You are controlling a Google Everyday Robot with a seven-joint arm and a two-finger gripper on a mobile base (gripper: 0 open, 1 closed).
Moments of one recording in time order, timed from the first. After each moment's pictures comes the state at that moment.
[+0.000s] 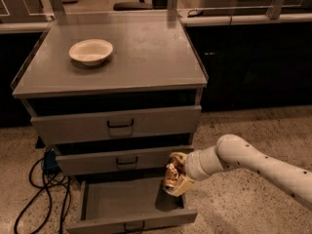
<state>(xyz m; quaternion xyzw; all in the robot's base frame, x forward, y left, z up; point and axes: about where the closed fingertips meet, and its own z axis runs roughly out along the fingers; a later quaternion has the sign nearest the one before) 0.510 -0.072 0.512 -0.66 0.66 0.22 0.30</state>
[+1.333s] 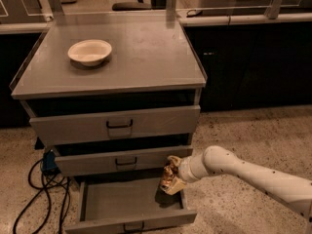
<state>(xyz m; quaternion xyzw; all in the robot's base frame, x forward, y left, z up) 0.562 -0.068 0.410 -0.65 0.67 0.17 0.31</state>
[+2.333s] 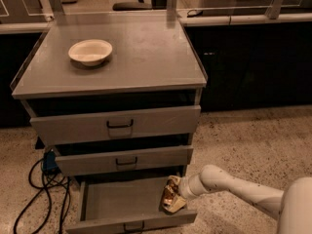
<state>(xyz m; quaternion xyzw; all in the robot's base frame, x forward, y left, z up) 0.537 -0.077 0.282 -0.65 0.68 0.20 0.28</state>
